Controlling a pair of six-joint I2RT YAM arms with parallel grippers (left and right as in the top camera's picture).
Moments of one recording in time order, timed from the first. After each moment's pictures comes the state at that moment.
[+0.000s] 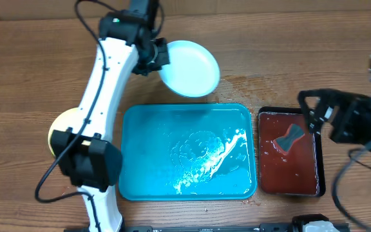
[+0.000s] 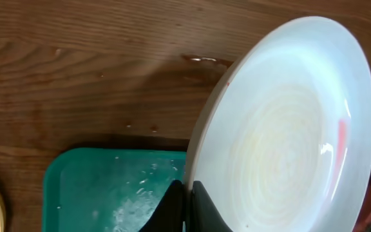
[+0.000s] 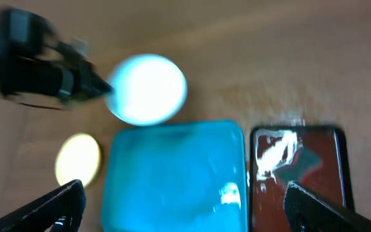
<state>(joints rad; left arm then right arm) -0.25 2.04 2.10 -1.29 0.08 -0.44 0.11 1.26 2.13 -1.64 -0.24 0.32</state>
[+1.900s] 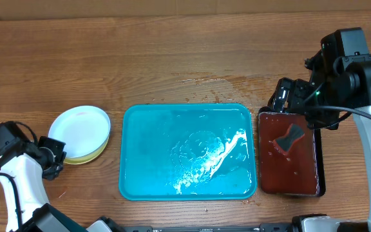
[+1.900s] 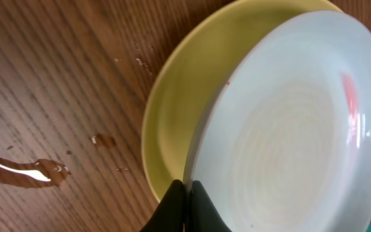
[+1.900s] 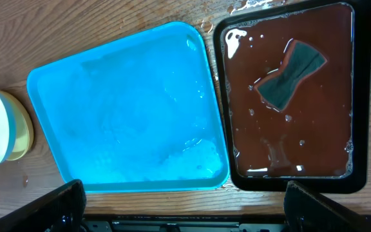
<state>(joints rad) 0.70 1.39 0.84 -0.74 0.16 -0.57 0.11 1.49 1.79 -1.64 -0.23 0.38</state>
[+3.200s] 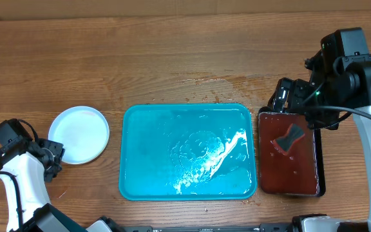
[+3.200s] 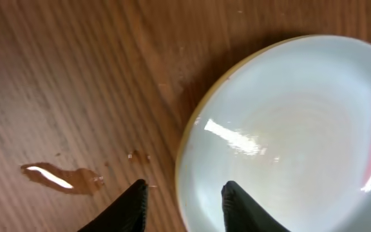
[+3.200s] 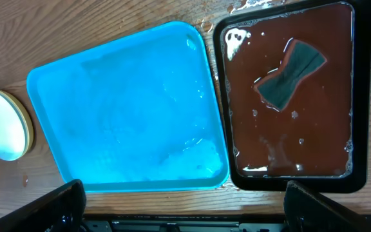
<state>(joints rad) 0.69 1.39 0.84 -0.72 0.01 -0.64 0.11 1.49 1.79 -1.64 -0.23 0.38</state>
